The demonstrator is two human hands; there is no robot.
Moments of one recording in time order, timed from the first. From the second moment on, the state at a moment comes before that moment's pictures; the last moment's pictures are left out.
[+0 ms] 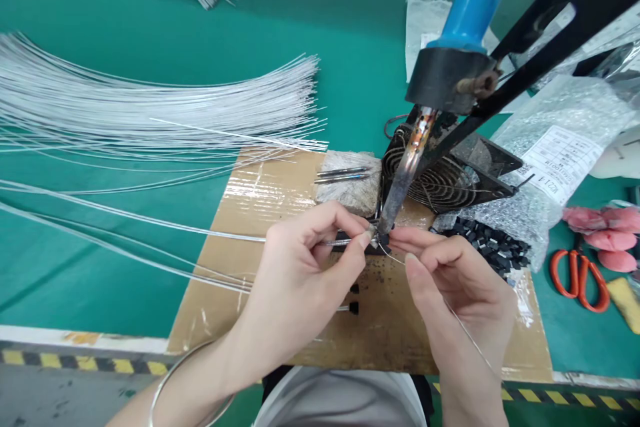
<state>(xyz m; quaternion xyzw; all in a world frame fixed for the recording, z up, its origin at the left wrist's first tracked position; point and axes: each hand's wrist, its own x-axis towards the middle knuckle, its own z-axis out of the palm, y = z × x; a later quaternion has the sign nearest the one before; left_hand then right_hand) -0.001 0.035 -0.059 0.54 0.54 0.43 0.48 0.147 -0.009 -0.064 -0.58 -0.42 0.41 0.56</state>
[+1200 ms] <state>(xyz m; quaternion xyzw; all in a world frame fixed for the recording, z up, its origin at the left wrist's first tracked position) 0.001 0.032 -0.056 0.54 0.54 0.44 0.48 0.149 -0.010 -0.069 -0.57 -0.46 0.38 0.56</state>
